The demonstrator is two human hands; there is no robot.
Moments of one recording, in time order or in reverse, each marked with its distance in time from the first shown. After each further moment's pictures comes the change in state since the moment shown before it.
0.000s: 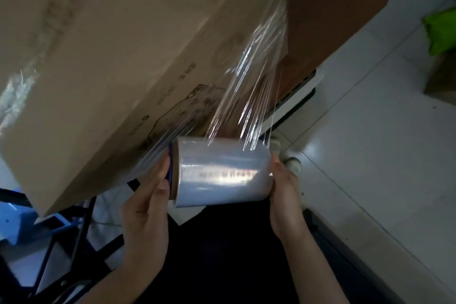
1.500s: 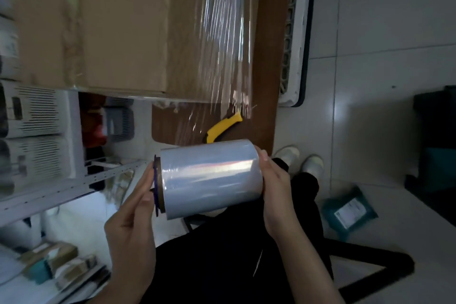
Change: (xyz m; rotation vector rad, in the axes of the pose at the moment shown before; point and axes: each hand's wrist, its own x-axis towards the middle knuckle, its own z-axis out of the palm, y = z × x) left_hand 0.104 -0.216 -0.313 0.213 -0.354 0.444; right_hand -0.094 0.349 0.240 0.516 0.305 -0.172
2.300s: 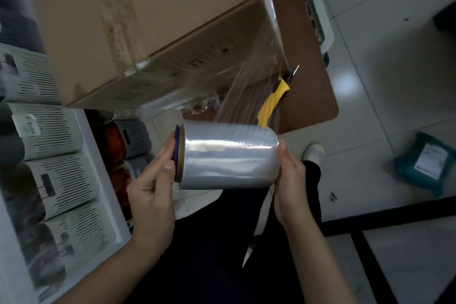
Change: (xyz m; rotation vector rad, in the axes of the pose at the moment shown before) left_hand 0.149 -0.062 -0.084 0.018 -0.473 0.356; right_hand 0.022 0.139 0.140 0.453 0.303 -0.184
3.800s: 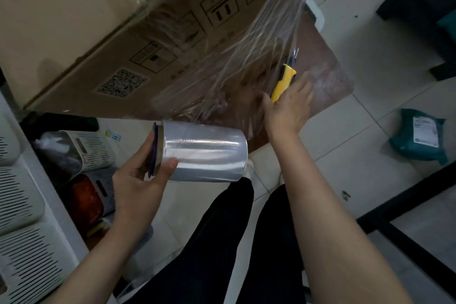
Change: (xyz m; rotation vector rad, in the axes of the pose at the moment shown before) left_hand 0.109 -0.129 -0.050 0.028 -0.258 0.163; right_hand 0.138 0.021 0.070 -1.105 0.747 -0.585
